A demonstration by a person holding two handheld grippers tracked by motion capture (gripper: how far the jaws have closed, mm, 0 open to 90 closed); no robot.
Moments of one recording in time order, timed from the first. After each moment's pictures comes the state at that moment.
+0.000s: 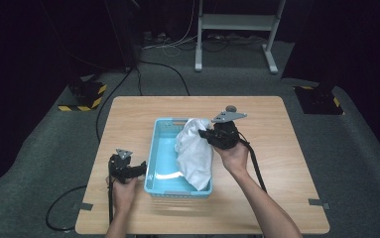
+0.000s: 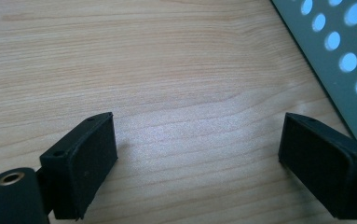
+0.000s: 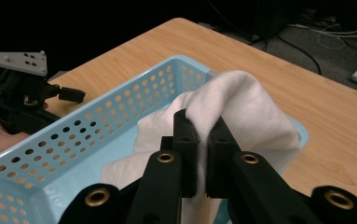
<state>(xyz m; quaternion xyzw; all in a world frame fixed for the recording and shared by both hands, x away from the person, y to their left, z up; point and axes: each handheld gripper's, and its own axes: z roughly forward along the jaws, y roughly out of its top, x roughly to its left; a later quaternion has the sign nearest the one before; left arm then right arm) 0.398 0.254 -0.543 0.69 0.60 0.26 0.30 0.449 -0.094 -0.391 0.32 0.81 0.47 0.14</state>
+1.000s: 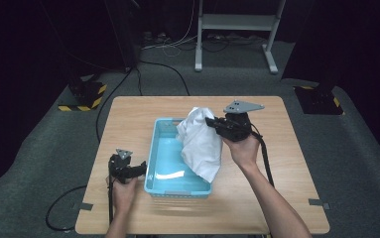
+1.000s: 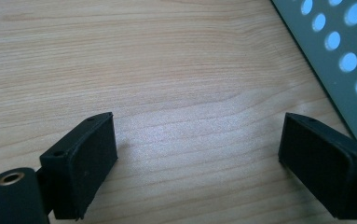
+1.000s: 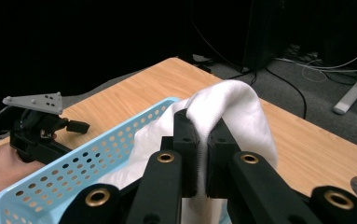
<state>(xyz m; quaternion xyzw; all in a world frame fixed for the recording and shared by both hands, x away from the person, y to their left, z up) 0.398 0.254 -0.543 0.69 0.60 0.26 0.30 0.440 -0.116 -0.344 0.31 0.79 0.51 0.17</state>
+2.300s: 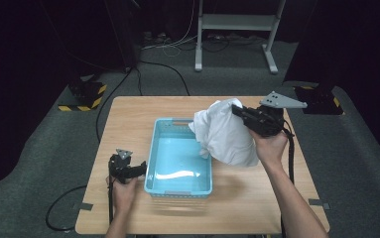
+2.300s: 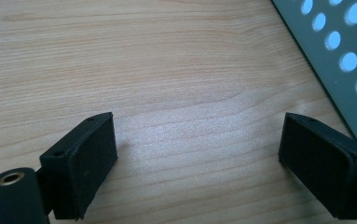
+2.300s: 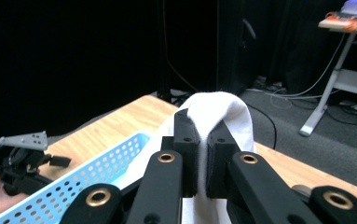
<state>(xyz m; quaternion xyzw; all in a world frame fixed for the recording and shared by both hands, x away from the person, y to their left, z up) 0.398 0.253 -0.543 0.69 0.60 0.26 0.30 0.425 -0.182 -0.306 0.33 0.73 0.56 0.22</state>
